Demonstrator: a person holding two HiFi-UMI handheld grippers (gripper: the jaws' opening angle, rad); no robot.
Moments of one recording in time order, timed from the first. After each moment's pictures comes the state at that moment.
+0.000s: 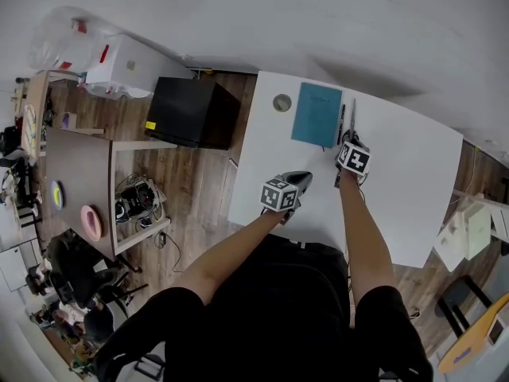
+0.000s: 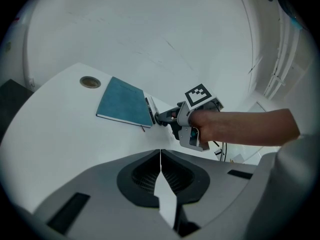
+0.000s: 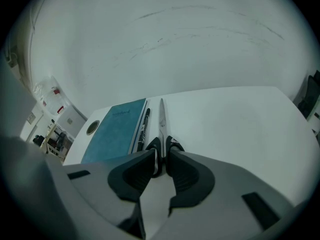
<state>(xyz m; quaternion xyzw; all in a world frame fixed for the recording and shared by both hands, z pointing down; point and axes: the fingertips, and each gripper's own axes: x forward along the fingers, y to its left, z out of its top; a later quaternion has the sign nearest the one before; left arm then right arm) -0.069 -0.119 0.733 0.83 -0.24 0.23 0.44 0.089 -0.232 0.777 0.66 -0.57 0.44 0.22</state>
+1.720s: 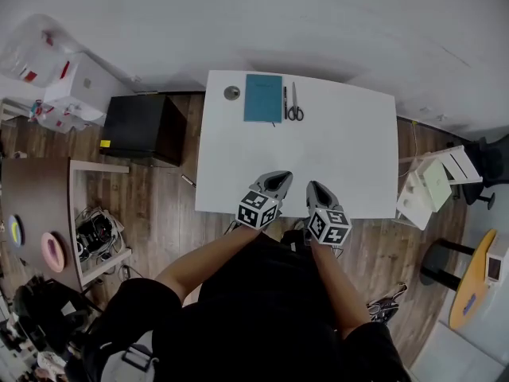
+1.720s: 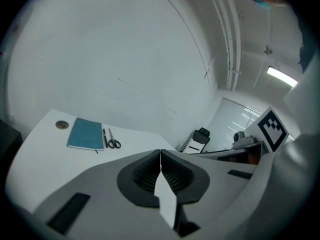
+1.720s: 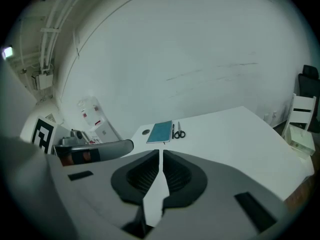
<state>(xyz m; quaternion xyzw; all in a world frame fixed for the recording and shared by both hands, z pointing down) -0.043 0.003 0.576 0.94 -0.19 0.11 0.28 0.016 0.042 0.575 0.67 -0.65 0.33 0.10</state>
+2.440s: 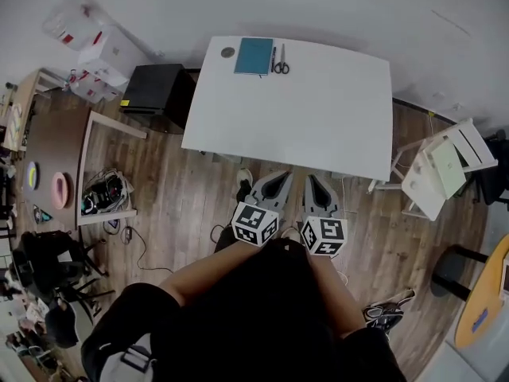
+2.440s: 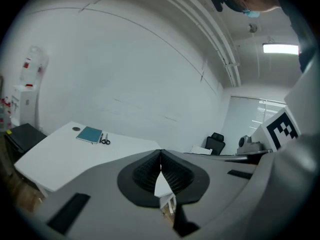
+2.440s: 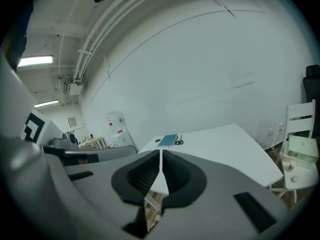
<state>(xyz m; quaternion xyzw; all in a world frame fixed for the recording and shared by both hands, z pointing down) 0.016 0.250 0.502 0.92 -0.32 0.07 0.20 0.068 0.266 0.505 0.64 -0.74 0.22 0.03</state>
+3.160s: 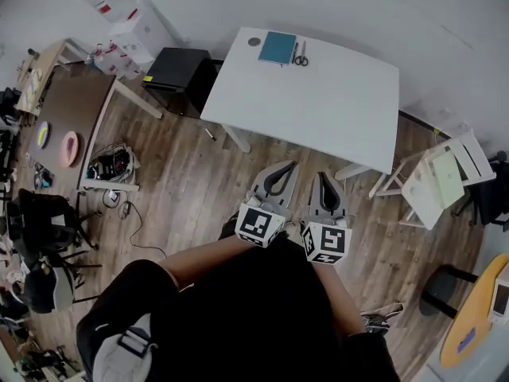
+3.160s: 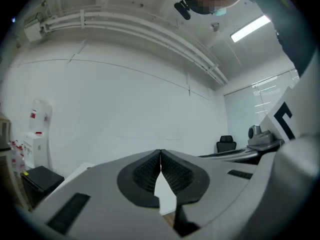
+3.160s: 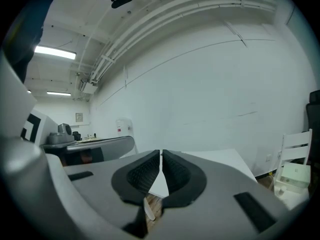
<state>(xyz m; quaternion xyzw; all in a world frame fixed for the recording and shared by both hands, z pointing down) -0.013 0.350 0.397 0.92 -0.39 0.01 0.03 0.047 0.371 0.413 0.64 -0.76 0.10 0.01</state>
